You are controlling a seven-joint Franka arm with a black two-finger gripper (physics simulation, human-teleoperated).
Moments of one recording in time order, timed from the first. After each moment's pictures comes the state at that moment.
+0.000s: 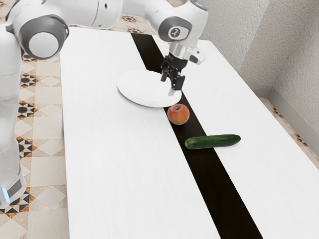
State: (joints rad) arm -0.04 0.13 0.23 -1.61 0.02 1.67 0.10
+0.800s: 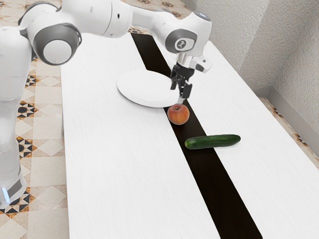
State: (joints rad) arm -0.01 0.23 0.20 -1.57 -0.03 1.80 0.17
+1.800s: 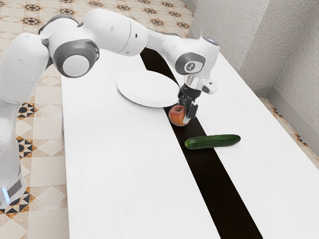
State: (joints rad) arm -0.01 0.41 0.17 -1.49 -0.09 1.84 0.22
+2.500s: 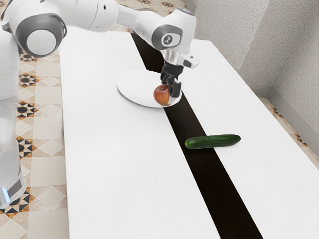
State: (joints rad) arm 0.00 0.13 0.21 -1.73 -0.11 1.86 0.22
